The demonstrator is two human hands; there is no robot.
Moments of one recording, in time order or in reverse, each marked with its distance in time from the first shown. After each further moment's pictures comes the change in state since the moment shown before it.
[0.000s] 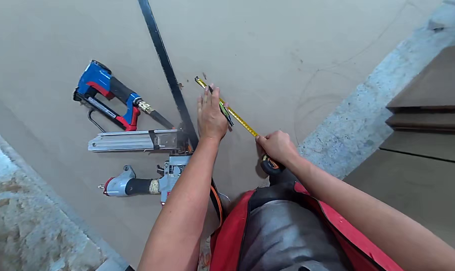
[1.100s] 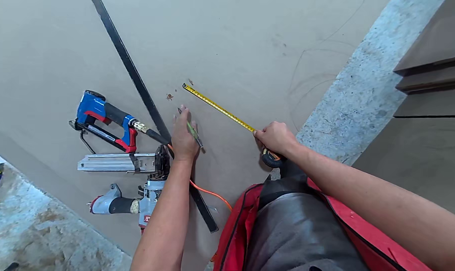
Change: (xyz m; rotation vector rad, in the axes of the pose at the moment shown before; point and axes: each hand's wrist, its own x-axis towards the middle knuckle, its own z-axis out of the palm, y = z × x) left_hand -0.038 -0.076 -0.040 -0.170 0.031 0.095; right_hand 0.004 0.004 0.003 0.030 -0.006 -0.016
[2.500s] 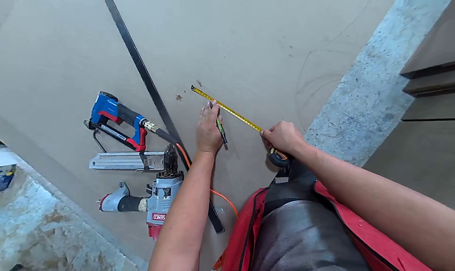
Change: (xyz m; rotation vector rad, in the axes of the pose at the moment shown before) left_hand 0.013 0.034 0.039 0.077 0.014 0.204; right_hand -0.004 0.000 0.001 -0.009 0.033 -0.003
